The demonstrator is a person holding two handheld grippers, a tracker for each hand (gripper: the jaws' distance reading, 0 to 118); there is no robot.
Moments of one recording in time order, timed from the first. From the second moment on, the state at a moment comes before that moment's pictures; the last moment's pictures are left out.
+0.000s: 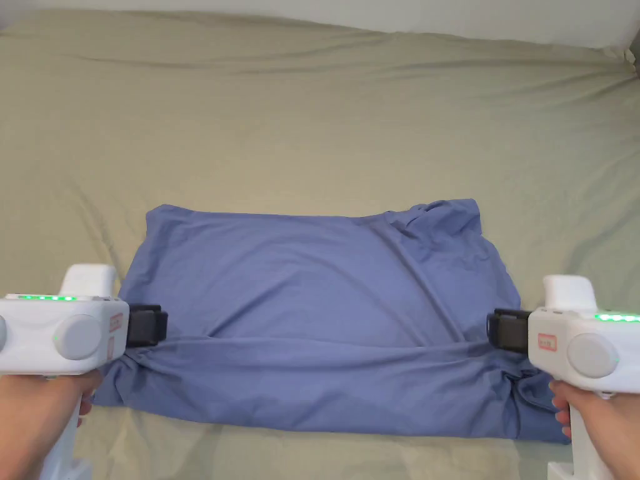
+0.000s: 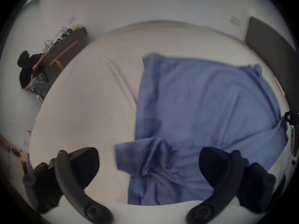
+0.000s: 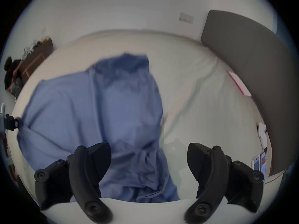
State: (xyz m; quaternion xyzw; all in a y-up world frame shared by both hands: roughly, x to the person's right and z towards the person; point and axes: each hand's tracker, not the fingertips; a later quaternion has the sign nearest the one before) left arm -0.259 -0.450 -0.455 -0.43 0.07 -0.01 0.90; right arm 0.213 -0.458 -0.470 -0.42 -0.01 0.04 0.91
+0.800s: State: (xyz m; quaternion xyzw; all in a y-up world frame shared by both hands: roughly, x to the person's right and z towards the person) left arm -0.130 -0.290 -0.321 -0.12 0.02 -0.10 0.99; right arm 0.080 -0.303 -0.345 -0.15 0.09 0.14 0.97
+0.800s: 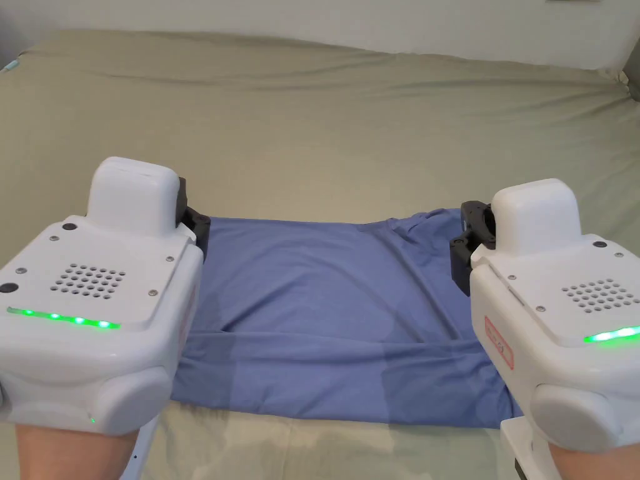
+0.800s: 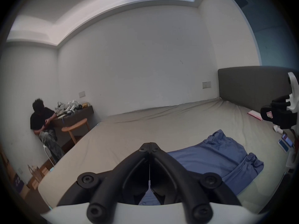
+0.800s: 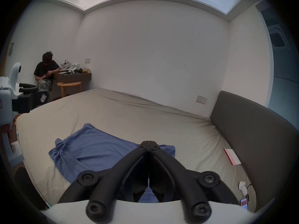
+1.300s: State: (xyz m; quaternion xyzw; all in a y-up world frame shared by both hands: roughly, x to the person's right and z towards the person) left arm -0.217 -0.445 -0.350 -0.44 0.03 -0.02 0.90; right arm 0.109 -0.329 -0.342 -0.19 0.08 0.14 0.97
